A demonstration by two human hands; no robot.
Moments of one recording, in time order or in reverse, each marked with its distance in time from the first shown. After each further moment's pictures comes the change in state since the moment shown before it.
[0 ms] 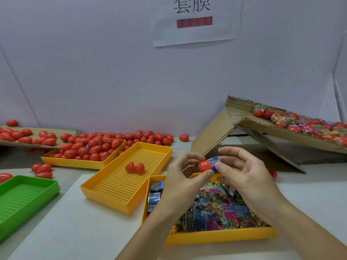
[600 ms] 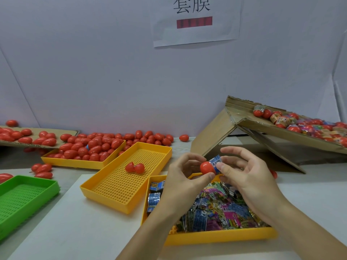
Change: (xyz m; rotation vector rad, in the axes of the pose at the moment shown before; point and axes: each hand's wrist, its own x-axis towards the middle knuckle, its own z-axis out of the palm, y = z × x) left_hand 0.000 0.002 0.000 0.047 -0.015 0.021; right_hand -0.001 -0.003 0.000 -0.004 0.031 -0.007
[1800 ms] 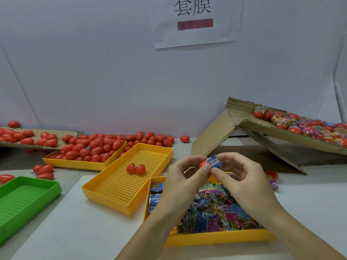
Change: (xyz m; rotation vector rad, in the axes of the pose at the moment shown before) left_hand 0.002 -0.007 -0.001 -0.258 0.017 -0.094; right_hand -0.008 -0.002 0.010 -0.347 -0.004 -0.218
